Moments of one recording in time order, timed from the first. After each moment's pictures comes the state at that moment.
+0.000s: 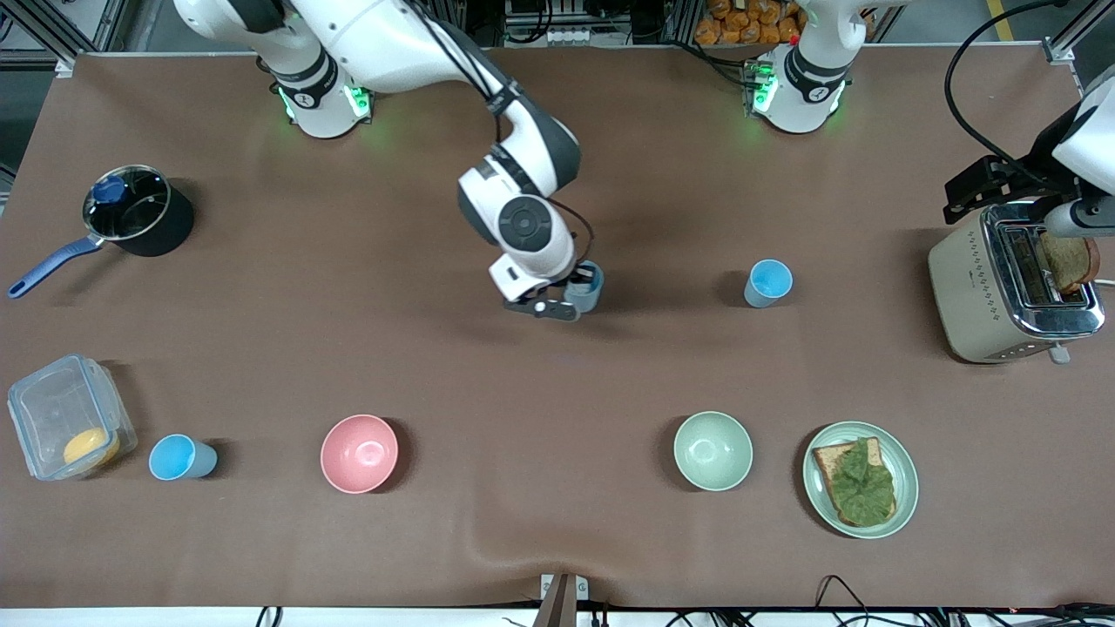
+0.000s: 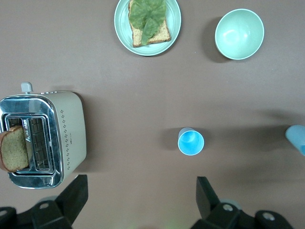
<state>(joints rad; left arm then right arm) 0.07 0.01 -0.16 -1.51 0.03 1.49 -0.08 0.79 0.73 0.02 -1.48 0.26 2.18 0.87</state>
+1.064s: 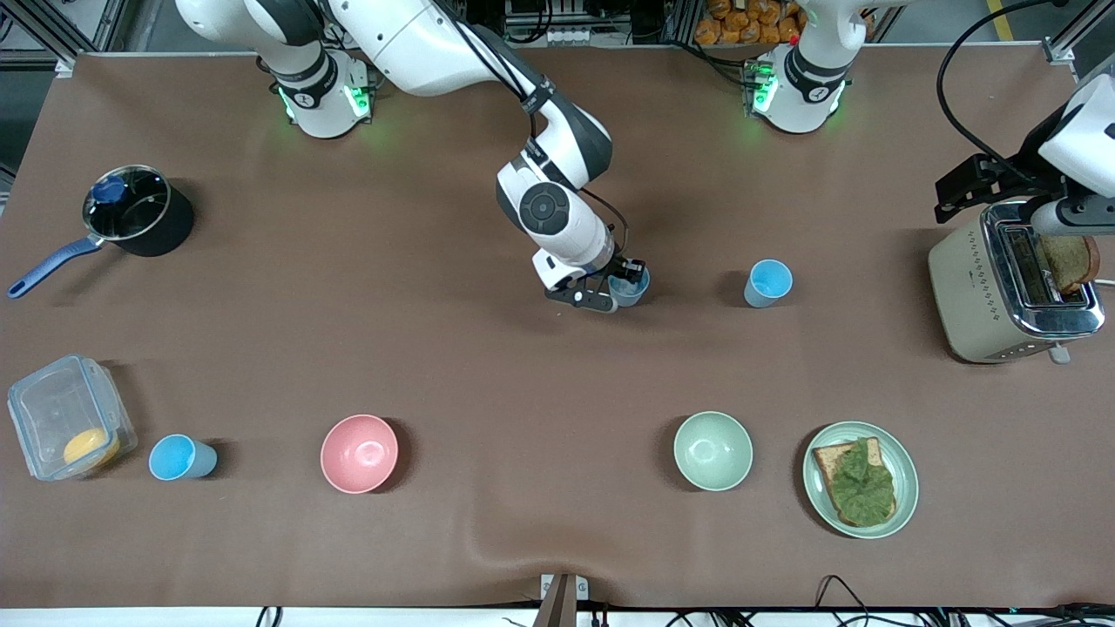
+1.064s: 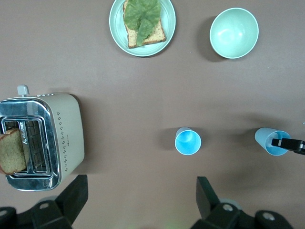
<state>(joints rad) 0.05 0.01 -0.17 -1.51 0.03 1.50 -0.08 0.86 0.79 0.01 -1.42 0.47 2.39 0.88</state>
